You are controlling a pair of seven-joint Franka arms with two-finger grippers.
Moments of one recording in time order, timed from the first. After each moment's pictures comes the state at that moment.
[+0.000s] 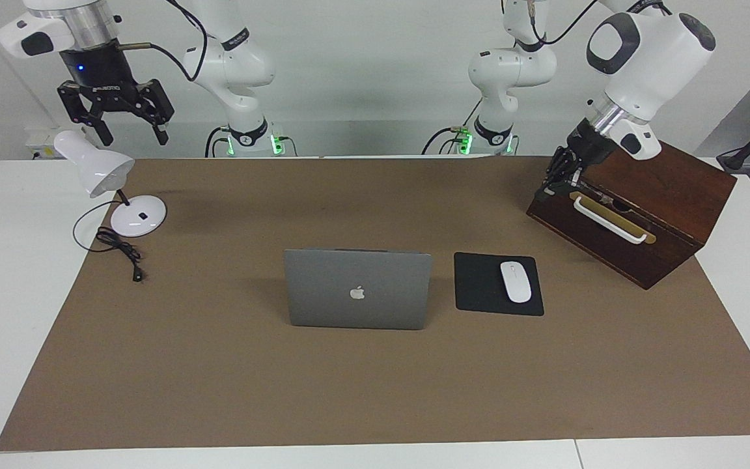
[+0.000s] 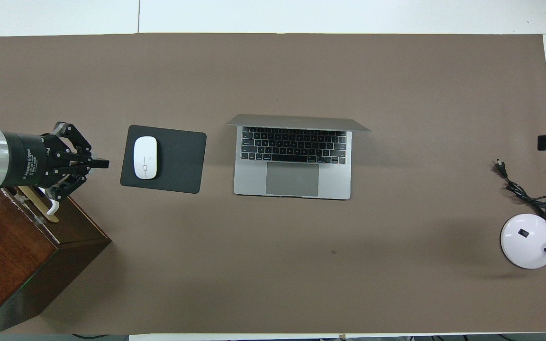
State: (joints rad) left arm 0.00 -0.19 -0.08 -2.03 -0.47 1.93 -1.22; right arm -0.05 -0.16 0.02 -1.61 0.02 1.61 0.00
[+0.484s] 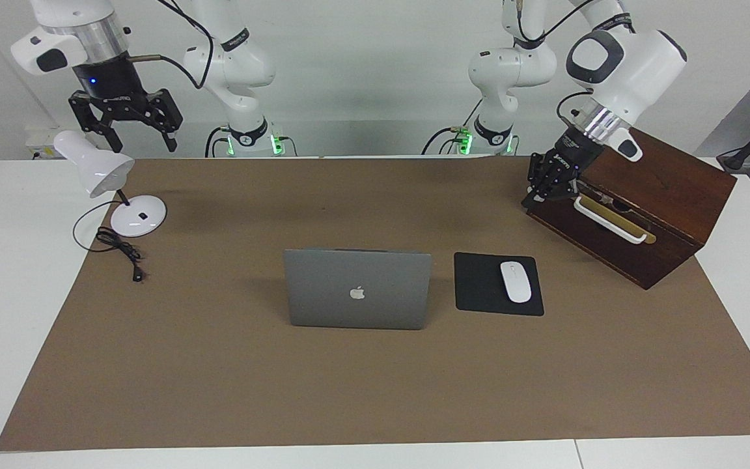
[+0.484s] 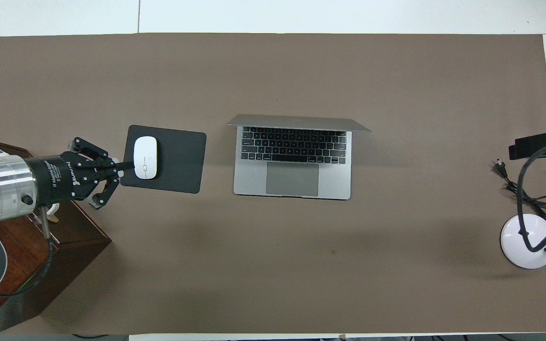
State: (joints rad) left arm -0.03 -0.28 -0.08 -2.28 -0.76 2.21 -1.62; right arm -0.10 -0.10 0.11 -1.61 0.02 1.55 0.00
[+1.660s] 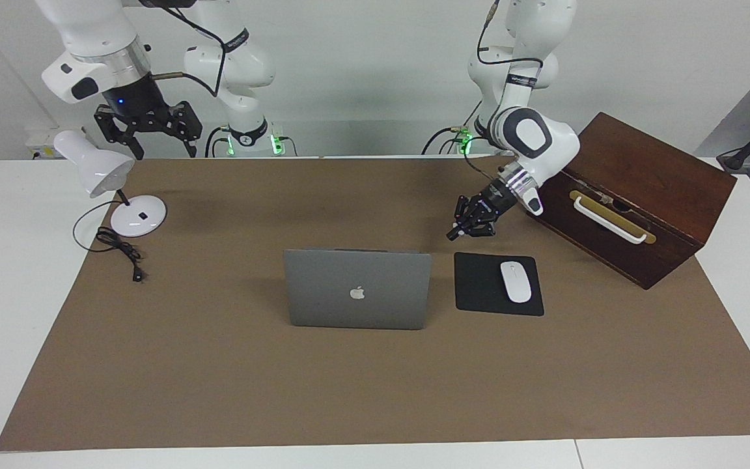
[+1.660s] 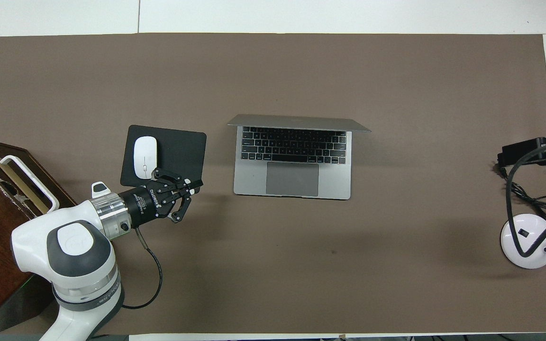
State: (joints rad) left arm -0.26 0.01 -0.09 -2.49 -1.87 2.46 -0.64; right arm -0.10 -0.10 0.12 -1.61 0.02 1.51 0.00
